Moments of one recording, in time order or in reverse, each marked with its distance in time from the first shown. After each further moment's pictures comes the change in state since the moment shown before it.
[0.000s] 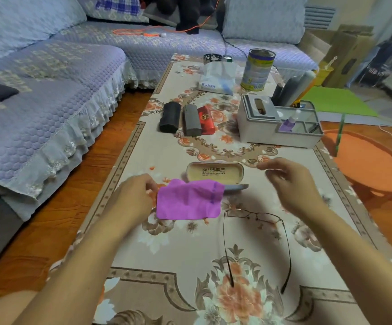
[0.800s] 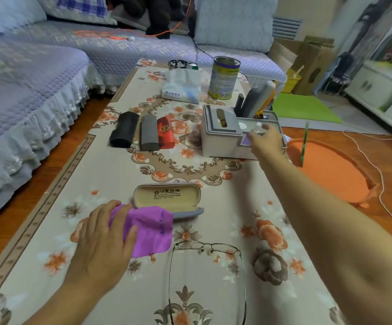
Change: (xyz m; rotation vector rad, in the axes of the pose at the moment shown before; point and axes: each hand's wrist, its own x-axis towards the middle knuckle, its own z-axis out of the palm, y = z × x) left_hand 0.011 0.004 0.097 0.297 0.277 0.340; right_hand 0.219 0.123 -0.026 0.138 0.329 0.440
